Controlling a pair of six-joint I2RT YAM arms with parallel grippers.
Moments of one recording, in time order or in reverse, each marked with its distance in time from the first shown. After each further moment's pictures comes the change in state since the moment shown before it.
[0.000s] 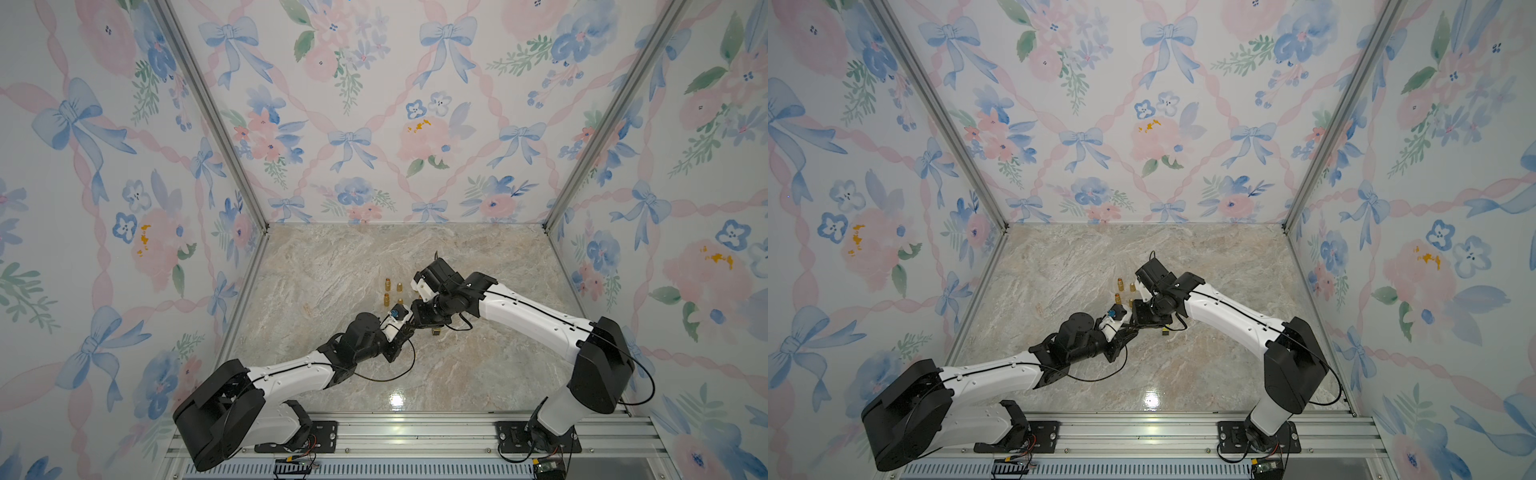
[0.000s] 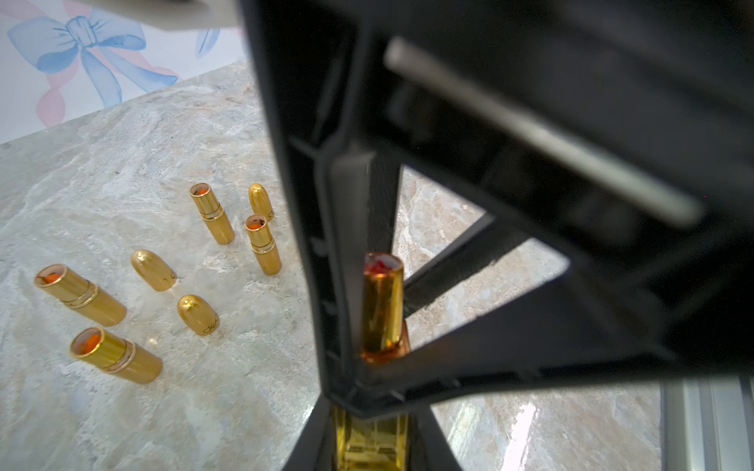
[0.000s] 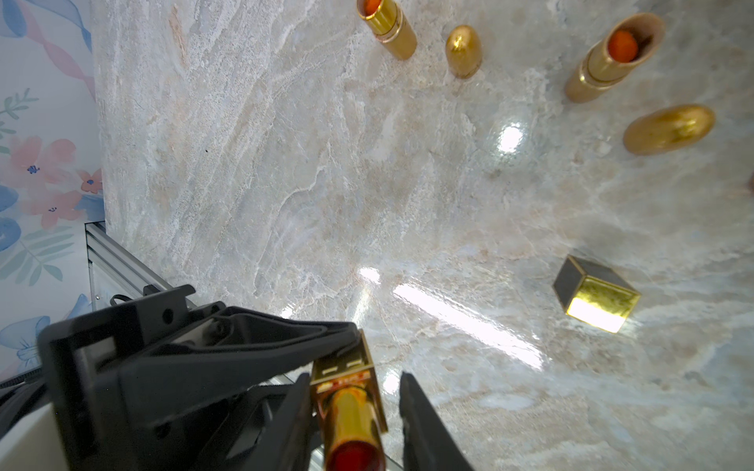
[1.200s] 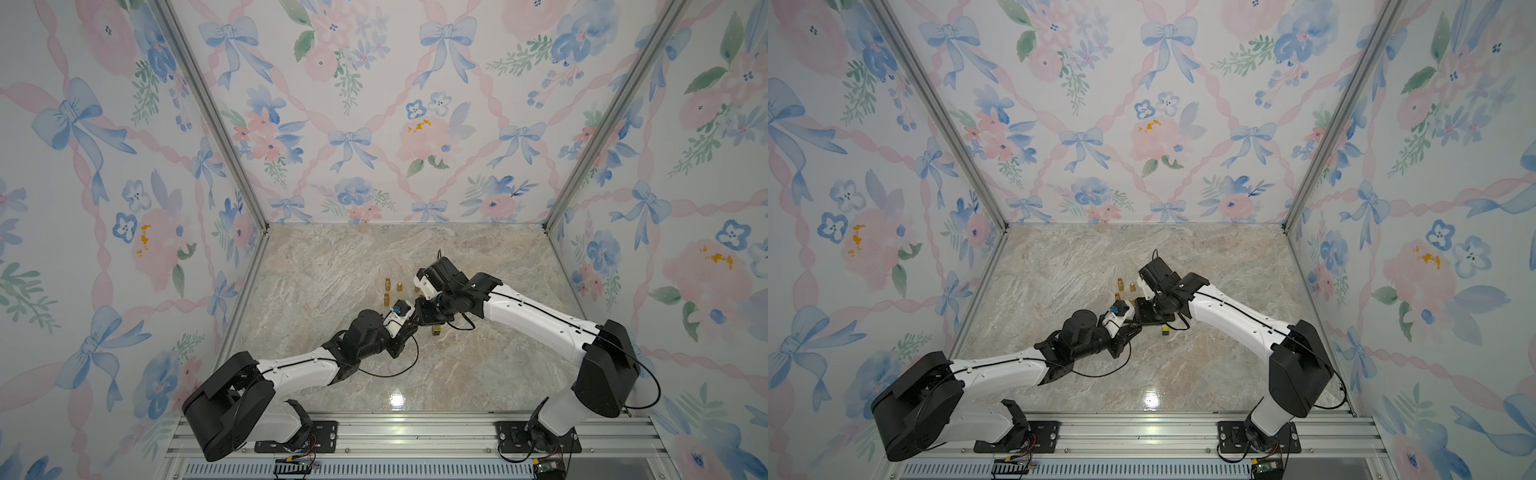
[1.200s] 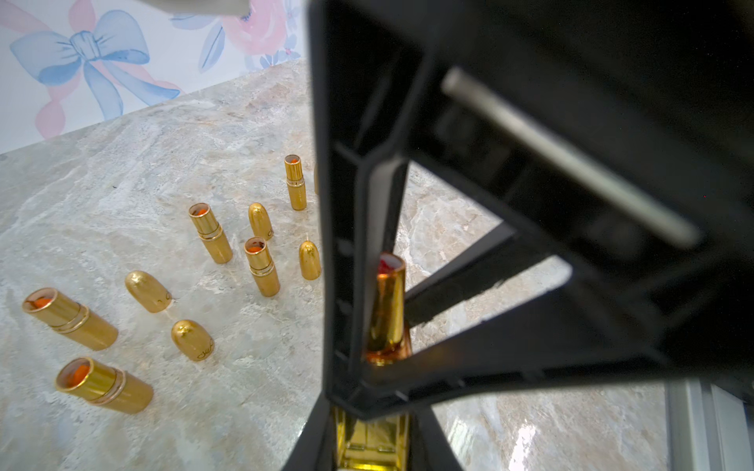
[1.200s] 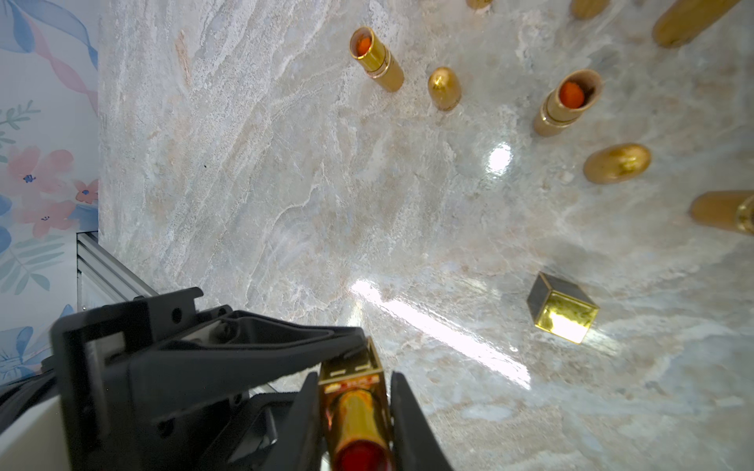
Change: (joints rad) left arm 0.005 0.073 0.033 0.076 0.009 -0.023; right arm -0.013 -0.034 -0.021 0.029 0.050 -0.032
